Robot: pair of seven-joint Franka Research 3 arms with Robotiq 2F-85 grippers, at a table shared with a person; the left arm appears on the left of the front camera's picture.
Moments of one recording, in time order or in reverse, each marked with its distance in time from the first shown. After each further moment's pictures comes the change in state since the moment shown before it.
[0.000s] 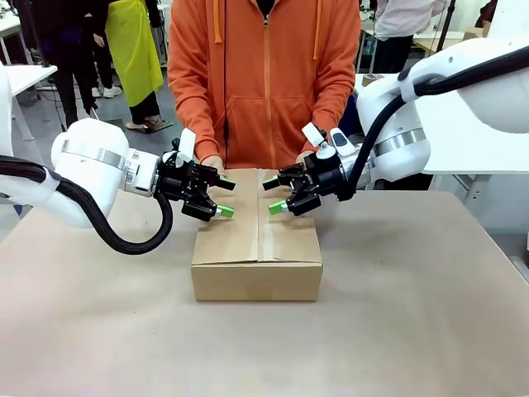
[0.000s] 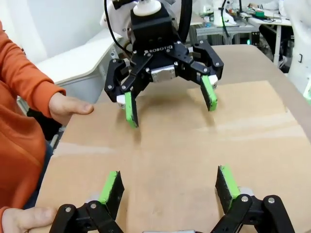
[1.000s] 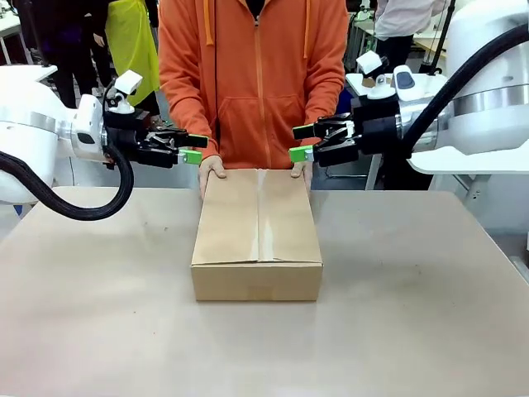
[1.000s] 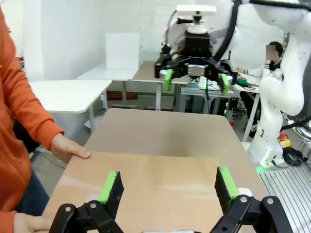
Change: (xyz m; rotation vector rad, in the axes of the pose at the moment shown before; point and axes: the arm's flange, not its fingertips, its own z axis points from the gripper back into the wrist) left arm 0.068 -0.007 0.083 -0.079 -0.248 0.214; right arm 0.122 0.118 0.068 -0.222 -0.108 -0.095
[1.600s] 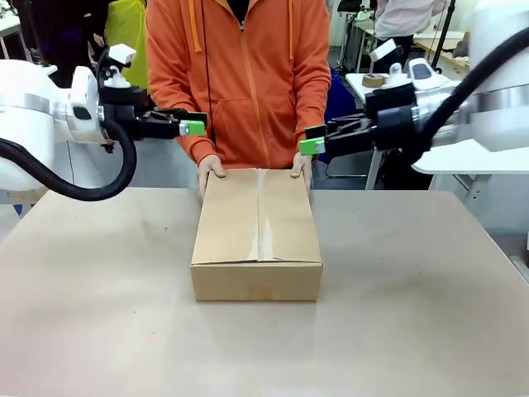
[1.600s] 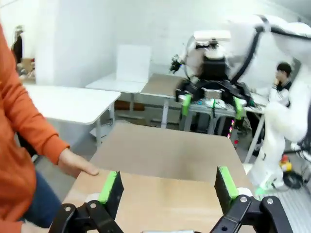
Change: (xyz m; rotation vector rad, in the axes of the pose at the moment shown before) left arm 0.030 -0.001 0.003 0.039 -0.067 0.029; right arm 0.013 0.014 0.012 -0.043 0.016 -0.046
